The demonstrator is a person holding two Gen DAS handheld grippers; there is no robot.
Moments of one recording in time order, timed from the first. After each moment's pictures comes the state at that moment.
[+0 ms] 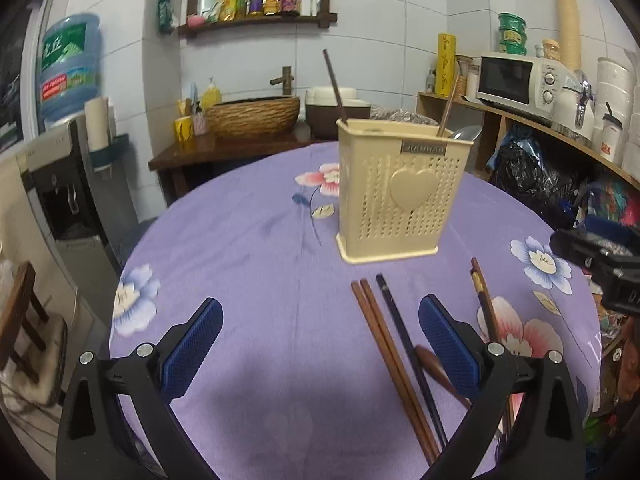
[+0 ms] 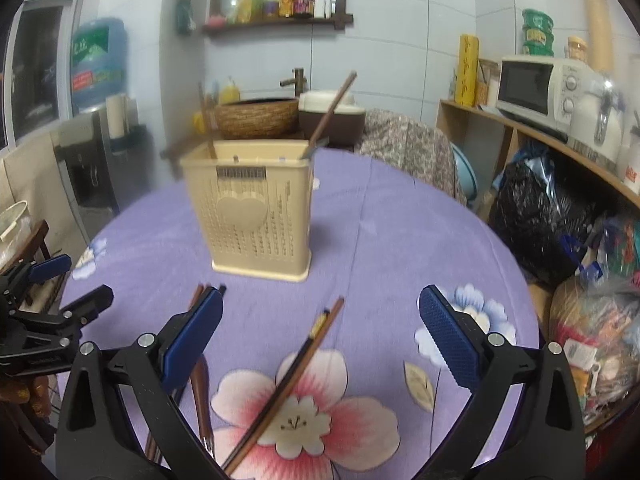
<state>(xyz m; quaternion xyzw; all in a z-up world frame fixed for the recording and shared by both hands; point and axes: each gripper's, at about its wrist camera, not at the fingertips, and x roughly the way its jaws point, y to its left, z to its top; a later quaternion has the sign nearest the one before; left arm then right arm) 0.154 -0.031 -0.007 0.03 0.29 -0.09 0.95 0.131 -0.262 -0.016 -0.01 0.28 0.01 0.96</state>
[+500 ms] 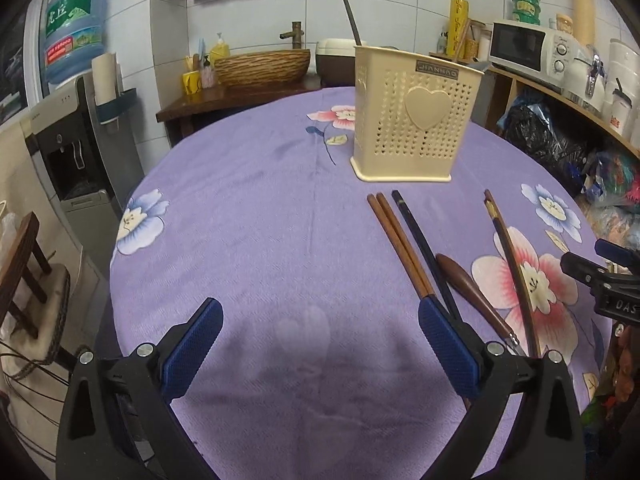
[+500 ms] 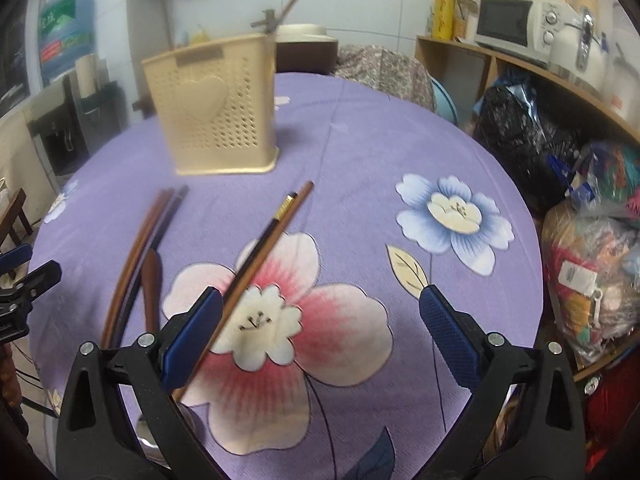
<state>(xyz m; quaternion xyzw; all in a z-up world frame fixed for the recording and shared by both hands) 0.129 -0.018 -0.051 0.03 0.36 -0.09 0.93 0.109 -0.282 -0.084 0.02 0.37 -0.04 0.93</state>
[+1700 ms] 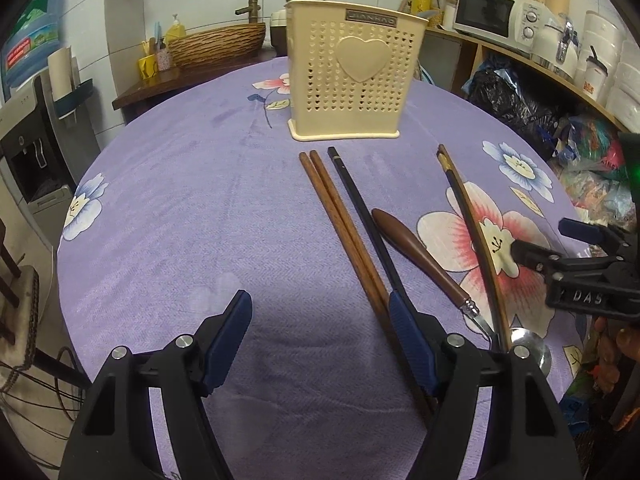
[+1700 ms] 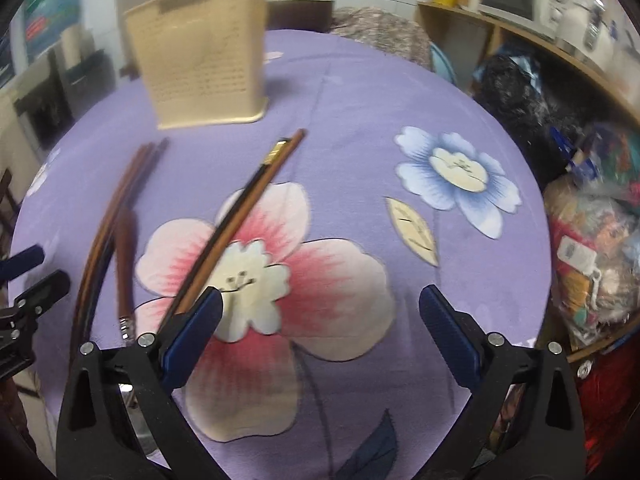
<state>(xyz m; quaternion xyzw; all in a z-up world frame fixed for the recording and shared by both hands) 0.125 -0.060 -0.070 0.04 0.40 -0.14 0.90 0.117 -0.260 -0.101 -0.02 0.43 -0.04 0.90</state>
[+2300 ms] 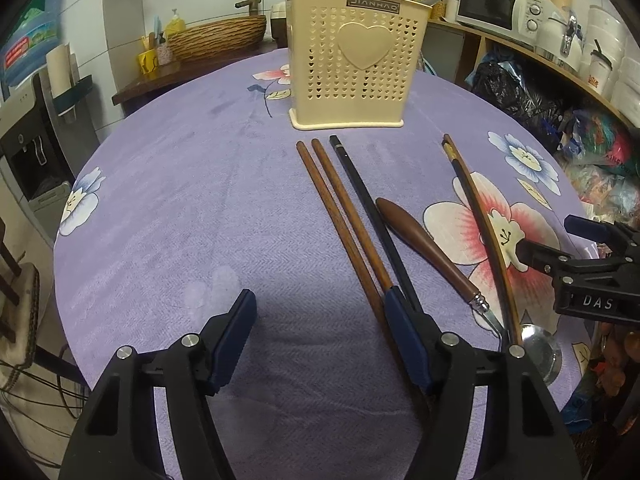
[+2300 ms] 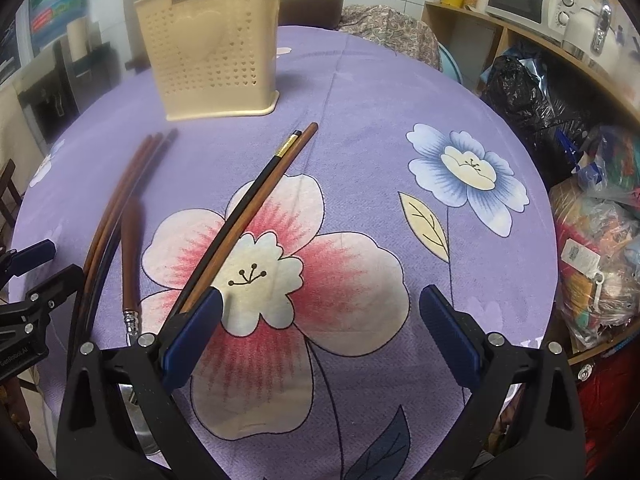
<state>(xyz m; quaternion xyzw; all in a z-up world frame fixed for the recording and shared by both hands) 0.129 -0.063 -0.078 0.05 0.41 -0.13 0.90 0.118 -0.266 -0.105 -0.01 0.43 -0.04 0.90</state>
